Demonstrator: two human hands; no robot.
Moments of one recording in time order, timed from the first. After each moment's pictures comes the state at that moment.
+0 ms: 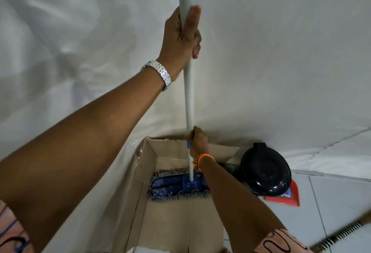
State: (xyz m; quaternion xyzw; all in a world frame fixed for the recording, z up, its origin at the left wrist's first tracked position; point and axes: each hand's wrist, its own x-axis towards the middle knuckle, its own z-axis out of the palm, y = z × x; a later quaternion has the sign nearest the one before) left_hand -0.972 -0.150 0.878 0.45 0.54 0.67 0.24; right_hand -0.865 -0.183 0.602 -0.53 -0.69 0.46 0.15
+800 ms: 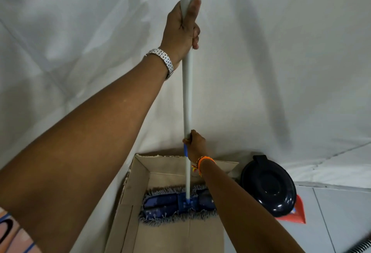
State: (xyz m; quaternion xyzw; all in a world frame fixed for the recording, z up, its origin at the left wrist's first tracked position) left_hand -1.000 -0.053 0.843 0.44 0.57 0.64 0.26; right_hand -0.882 -0.115 0.562 -0.54 -0.69 0.46 0.14
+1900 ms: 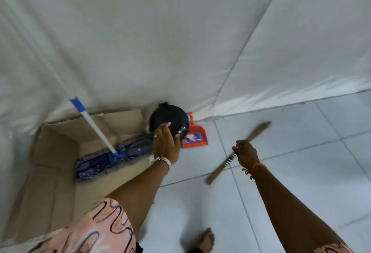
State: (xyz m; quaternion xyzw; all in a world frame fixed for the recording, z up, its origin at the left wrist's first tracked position) left_hand -0.453 -0.291 0.640 0.54 0.76 0.28 0.21; right_hand -0.172 -0.253 0.654 -0.76 -0.52 0.36 0.13
